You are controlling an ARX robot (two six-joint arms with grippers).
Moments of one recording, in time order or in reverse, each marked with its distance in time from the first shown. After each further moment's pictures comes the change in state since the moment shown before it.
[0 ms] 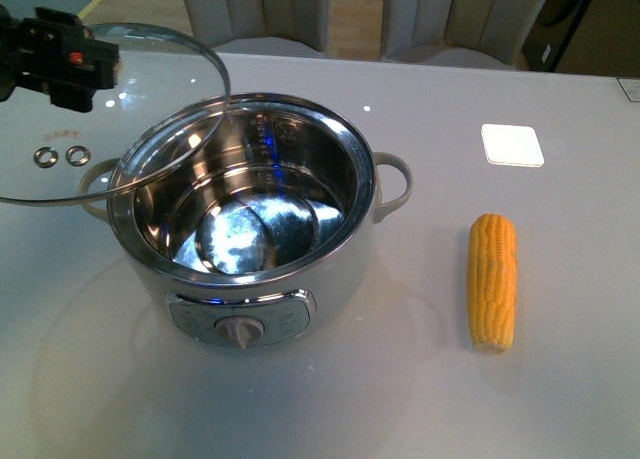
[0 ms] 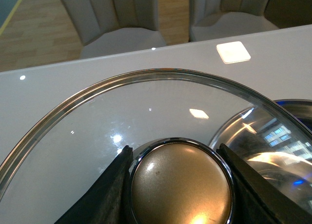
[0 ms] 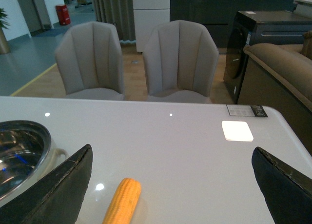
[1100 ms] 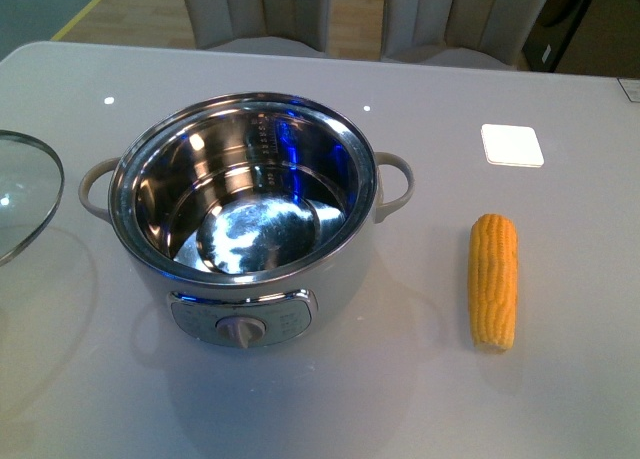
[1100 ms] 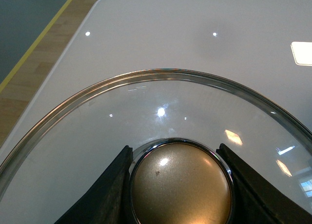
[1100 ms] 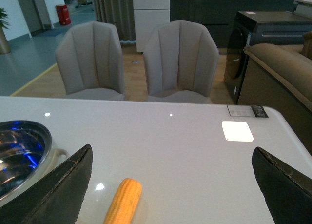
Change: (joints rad) left arm 0.428 0.317 -0.051 0.291 0.101 0.051; right arm 0.000 0.000 0.000 0.000 0.000 0.001
